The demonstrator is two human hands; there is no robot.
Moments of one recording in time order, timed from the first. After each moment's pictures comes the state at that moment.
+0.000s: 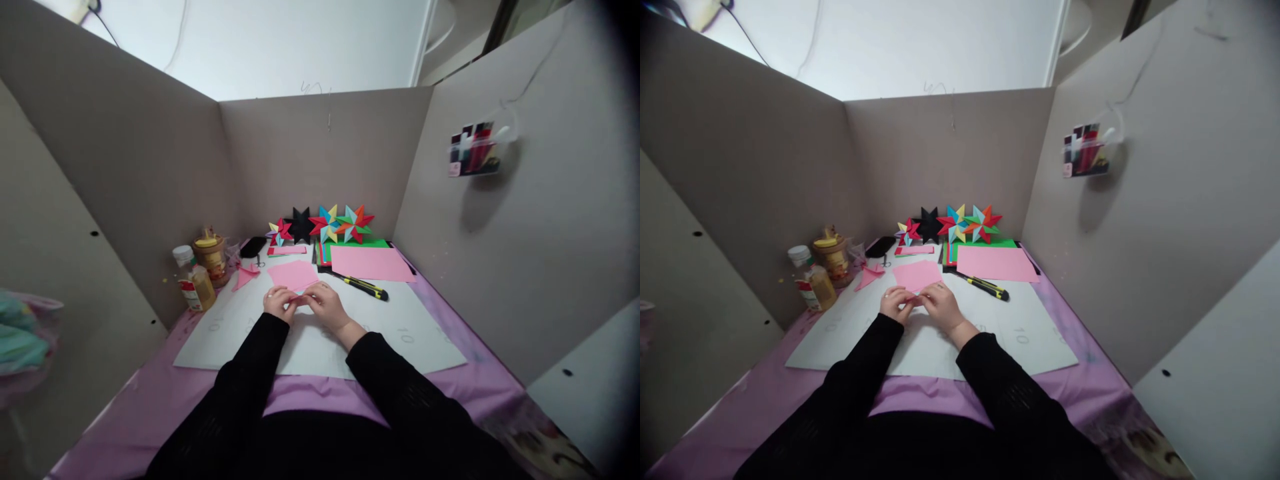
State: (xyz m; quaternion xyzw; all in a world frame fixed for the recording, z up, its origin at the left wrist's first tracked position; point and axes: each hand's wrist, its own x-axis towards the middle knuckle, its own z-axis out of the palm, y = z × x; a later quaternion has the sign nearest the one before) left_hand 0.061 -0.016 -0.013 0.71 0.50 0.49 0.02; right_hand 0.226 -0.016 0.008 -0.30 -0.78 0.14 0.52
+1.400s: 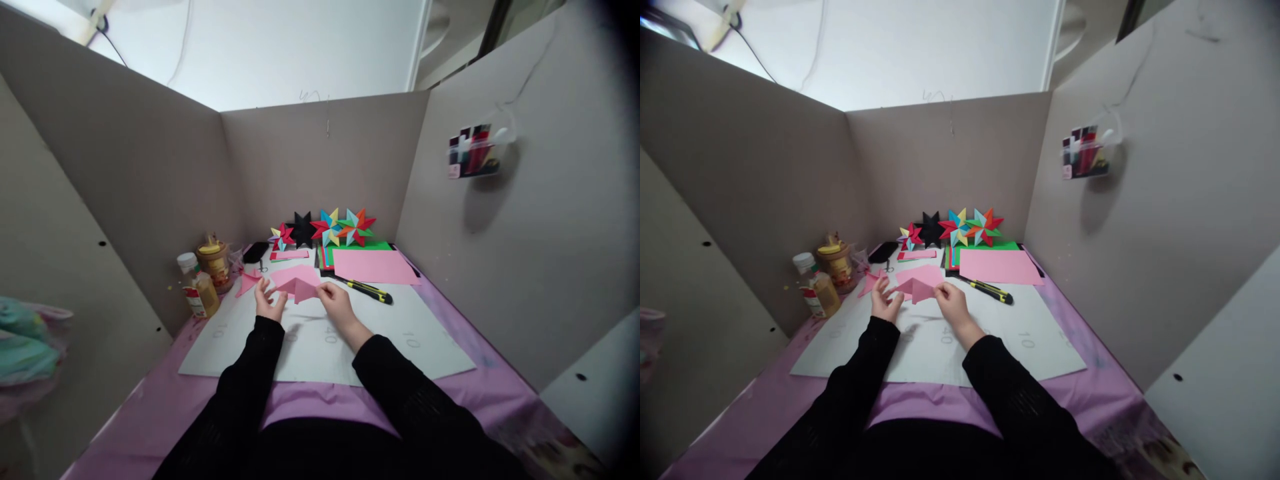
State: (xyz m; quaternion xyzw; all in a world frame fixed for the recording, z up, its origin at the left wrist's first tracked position) left_hand 0.051 -0.010 -0.011 0.47 0.50 0.70 0.20; right_hand 0.230 -0.003 0.005 -0.41 -0.68 0.24 0.56
